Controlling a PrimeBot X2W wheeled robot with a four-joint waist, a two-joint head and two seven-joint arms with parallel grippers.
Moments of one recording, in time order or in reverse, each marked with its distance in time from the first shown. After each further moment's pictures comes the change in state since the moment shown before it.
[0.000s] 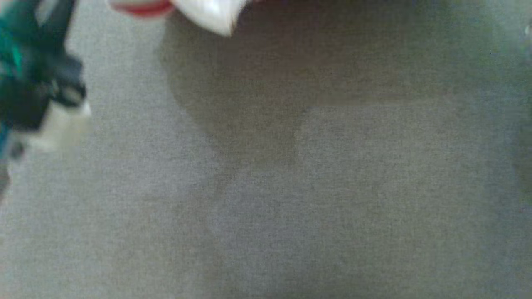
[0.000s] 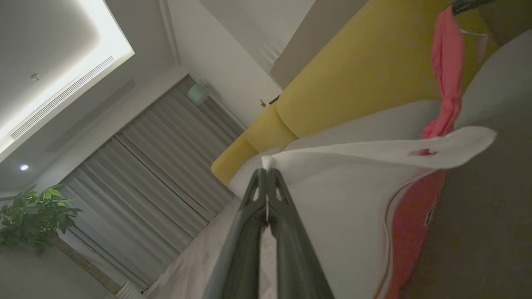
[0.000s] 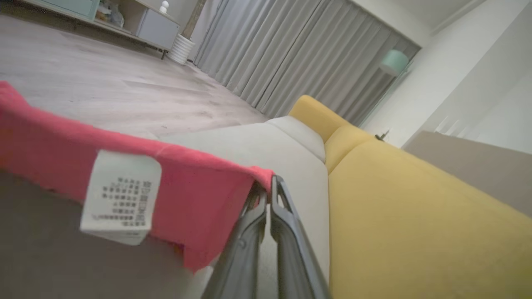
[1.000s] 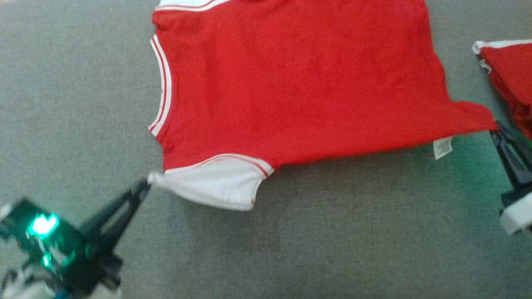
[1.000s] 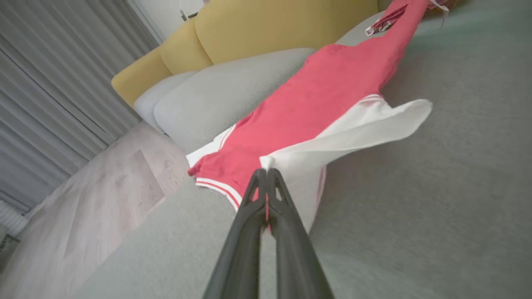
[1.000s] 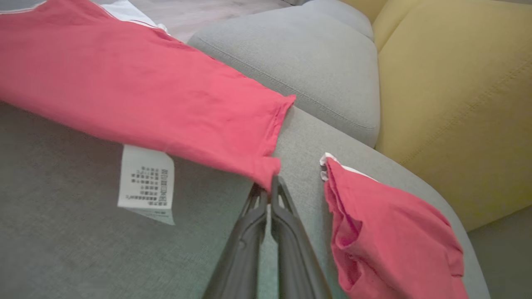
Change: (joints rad) left arm 0.742 0.151 -0.076 -0.215 -0.069 0.114 0.001; right arm 0.850 -0.086 -0.134 -0.406 0.238 0.000 0.189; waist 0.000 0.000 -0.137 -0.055
